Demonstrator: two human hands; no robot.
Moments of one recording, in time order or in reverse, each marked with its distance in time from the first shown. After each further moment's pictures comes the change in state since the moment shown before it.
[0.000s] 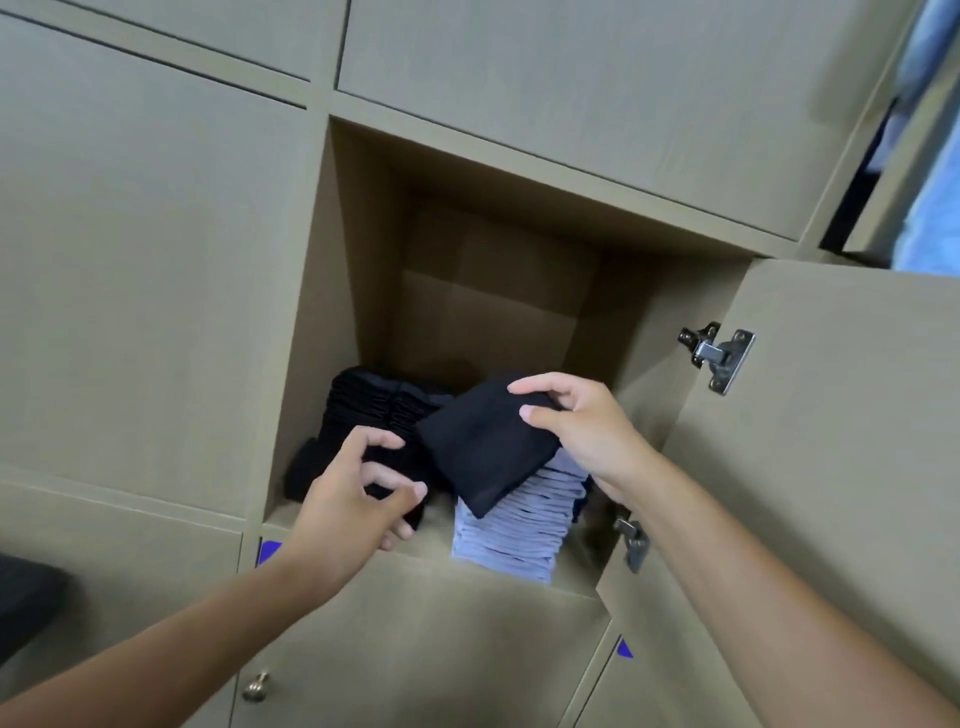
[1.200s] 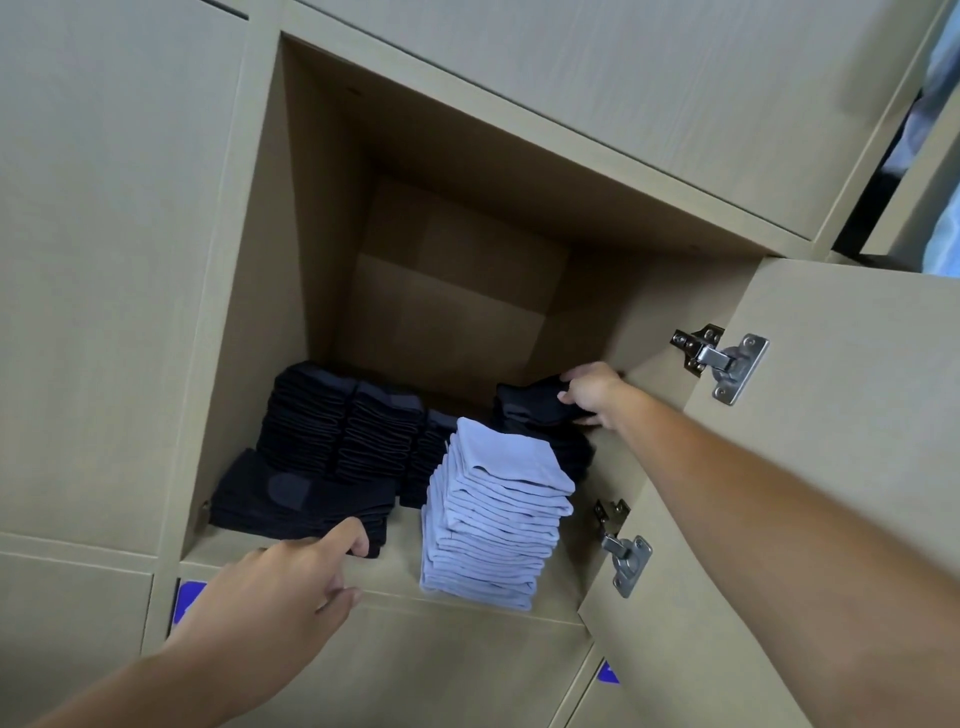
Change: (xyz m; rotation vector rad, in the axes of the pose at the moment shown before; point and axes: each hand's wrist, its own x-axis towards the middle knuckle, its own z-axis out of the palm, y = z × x) left_hand 0.009 -0.054 -0.021 0.914 -0.296 0.291; right_hand 0.135 0.065 -0.066 -0.326 0.217 0.550
